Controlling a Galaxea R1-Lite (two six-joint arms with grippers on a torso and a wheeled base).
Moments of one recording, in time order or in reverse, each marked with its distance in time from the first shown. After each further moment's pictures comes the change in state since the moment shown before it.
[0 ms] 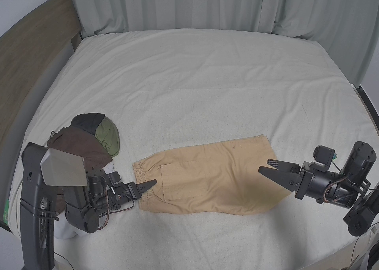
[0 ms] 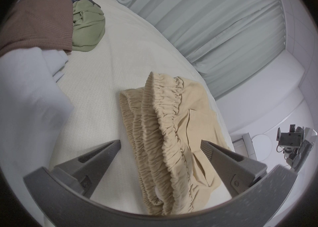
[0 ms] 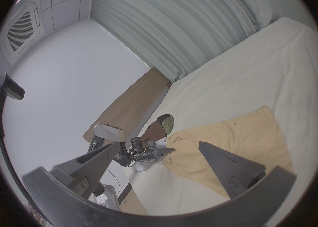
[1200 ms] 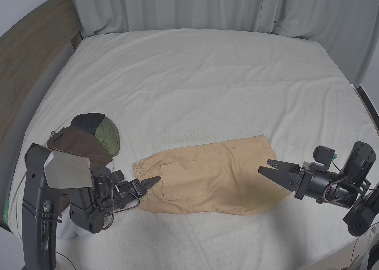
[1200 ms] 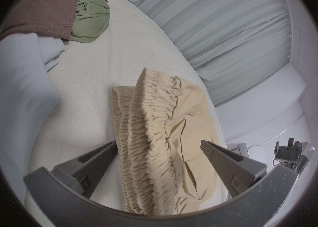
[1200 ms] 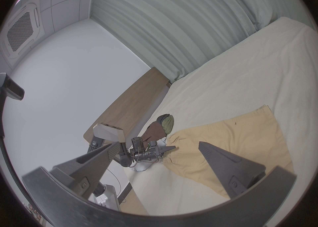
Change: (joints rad) left arm -0.044 0.004 -0.030 0.002 0.049 -0.120; right arm 0.000 0.002 0.000 0.000 0.000 0.001
